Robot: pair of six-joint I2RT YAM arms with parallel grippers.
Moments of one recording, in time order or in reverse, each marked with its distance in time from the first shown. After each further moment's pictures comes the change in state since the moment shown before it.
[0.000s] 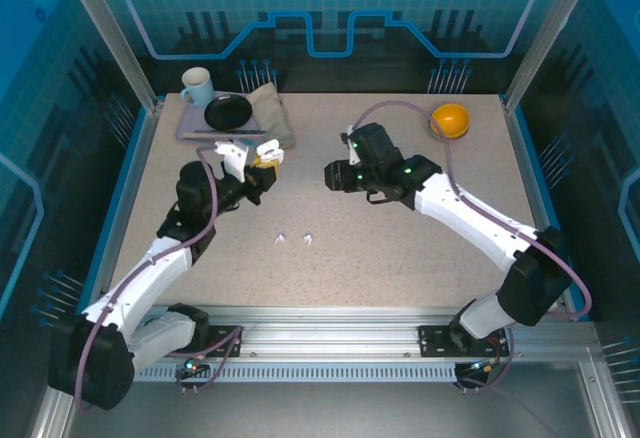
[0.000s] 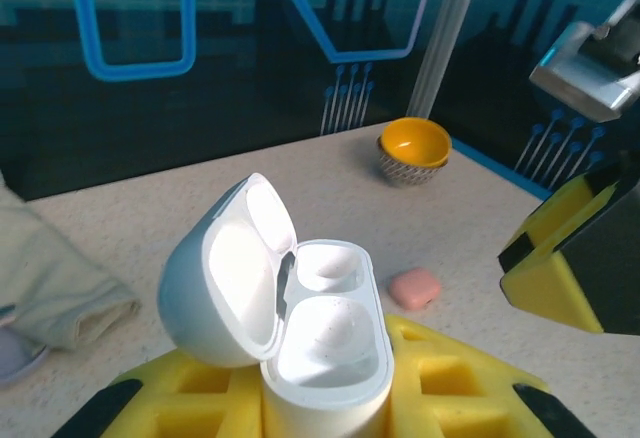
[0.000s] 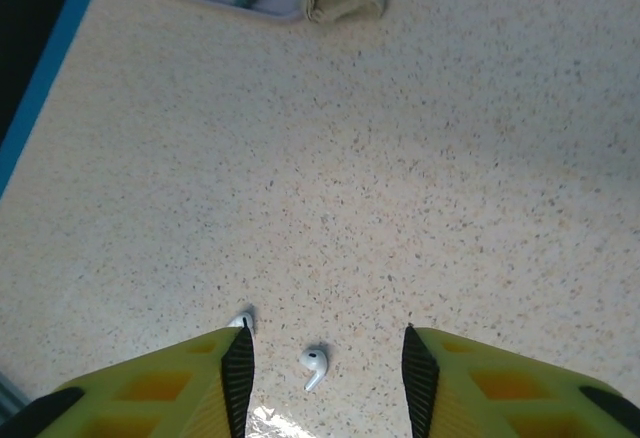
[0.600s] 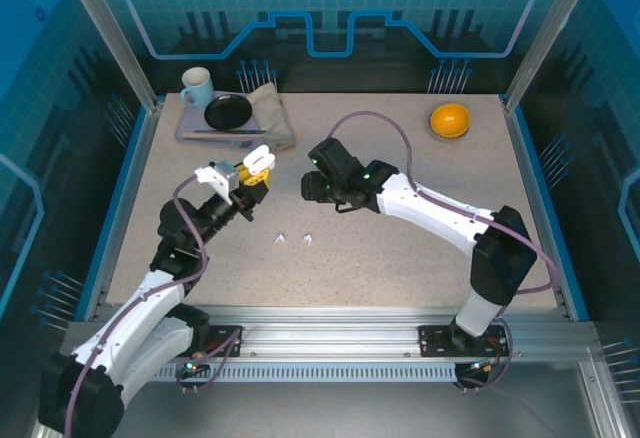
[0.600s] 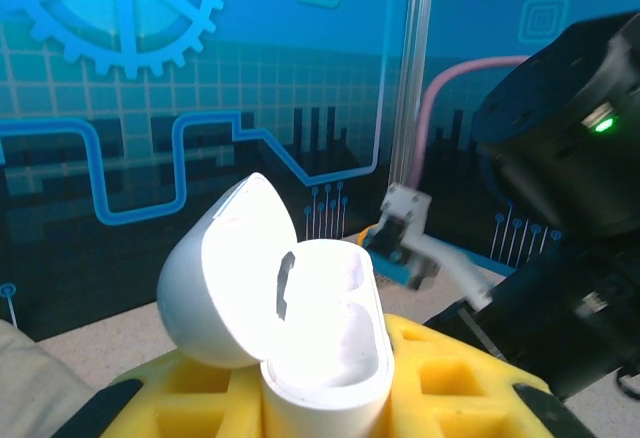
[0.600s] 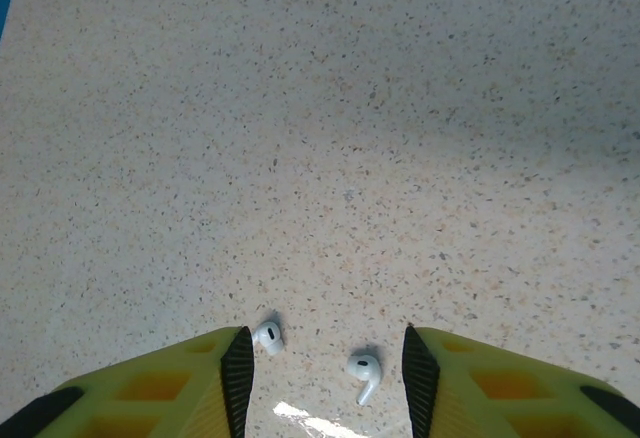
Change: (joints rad) left arm -0.027 -0.248 -0.178 0.257 0.008 -0.001; right arm 0.134 0.183 0.102 -0.022 0.128 0.207
